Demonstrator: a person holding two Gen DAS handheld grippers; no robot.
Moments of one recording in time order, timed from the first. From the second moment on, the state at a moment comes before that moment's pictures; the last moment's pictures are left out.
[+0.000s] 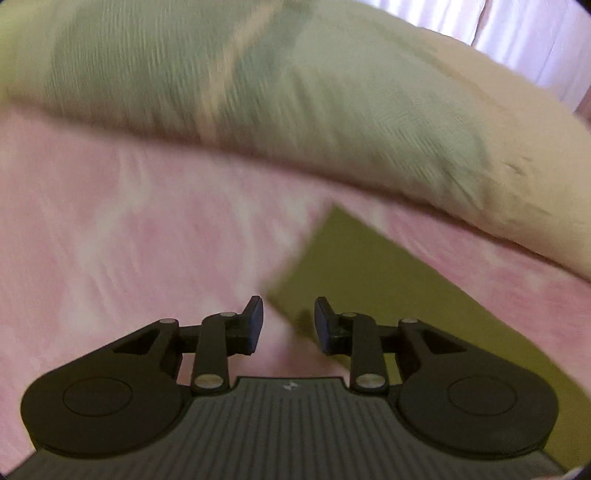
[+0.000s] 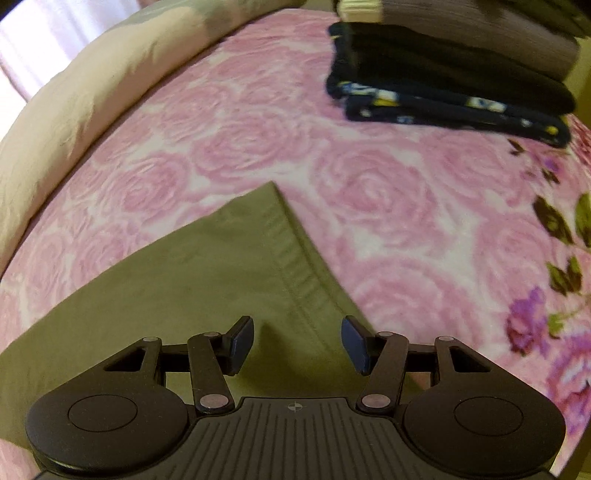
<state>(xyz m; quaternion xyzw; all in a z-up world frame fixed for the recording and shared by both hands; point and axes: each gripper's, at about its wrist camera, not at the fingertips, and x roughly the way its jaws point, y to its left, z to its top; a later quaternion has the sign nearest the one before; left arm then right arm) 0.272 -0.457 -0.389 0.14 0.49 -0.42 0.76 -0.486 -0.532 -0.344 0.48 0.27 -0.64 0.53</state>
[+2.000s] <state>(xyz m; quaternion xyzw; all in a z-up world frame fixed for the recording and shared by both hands) 0.190 -0.025 -0.365 0.03 0.48 -0.08 0.87 -0.558 -0.383 -0.340 0.56 0.26 -0.60 0.50</state>
